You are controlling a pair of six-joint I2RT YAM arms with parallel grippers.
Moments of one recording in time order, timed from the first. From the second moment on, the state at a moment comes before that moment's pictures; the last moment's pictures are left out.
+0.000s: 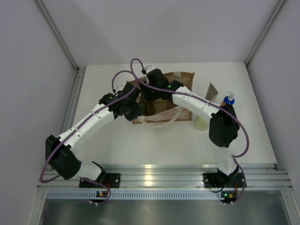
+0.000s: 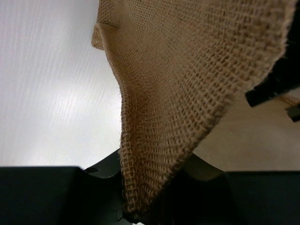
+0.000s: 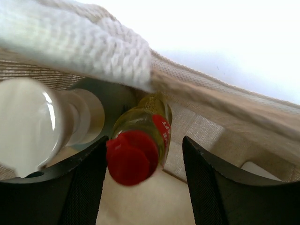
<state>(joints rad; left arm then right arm) -0.63 1.42 1.31 -0.92 -0.20 -1.07 0.77 1.96 1.77 -0.52 0.14 0.19</state>
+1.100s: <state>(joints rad) -0.63 1.42 1.32 -0.93 -0.20 -1.06 0.77 2.04 1.76 -0.43 0.18 0.19</state>
